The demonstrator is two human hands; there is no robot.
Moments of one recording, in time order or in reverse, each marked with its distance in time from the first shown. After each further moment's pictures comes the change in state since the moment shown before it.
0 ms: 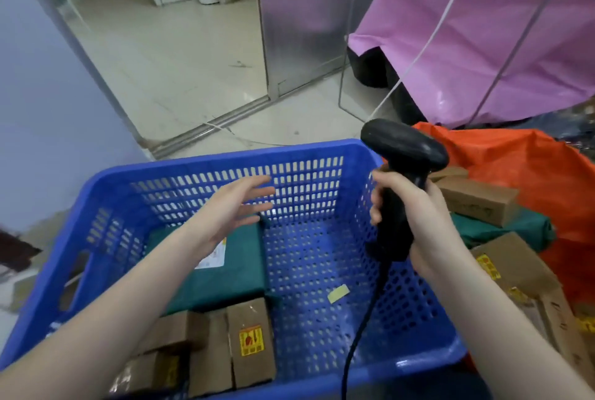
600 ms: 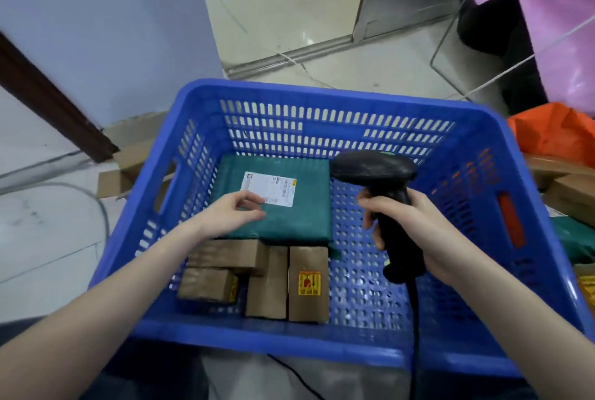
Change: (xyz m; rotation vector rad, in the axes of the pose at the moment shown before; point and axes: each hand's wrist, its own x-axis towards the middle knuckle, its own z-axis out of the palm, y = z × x) left_hand -0.022 -0.147 -0.138 0.397 0.073 -0.187; right_hand -0.012 0.093 0.097 -0.487 -0.474 0.290
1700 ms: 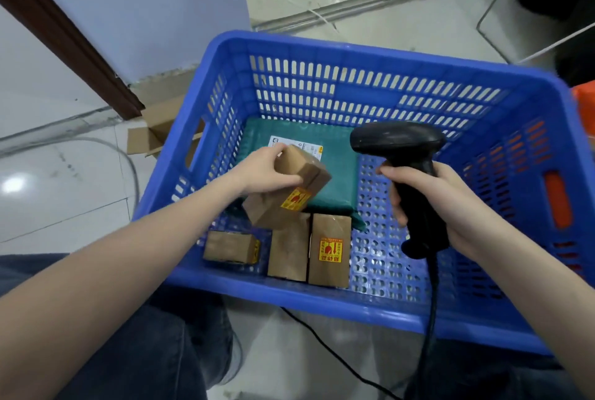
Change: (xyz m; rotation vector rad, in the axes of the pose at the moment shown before) left_hand 0.009 0.005 -0.003 0.363 0.063 0.146; right_hand 0.000 0.001 0.019 0.019 -0.030 0.029
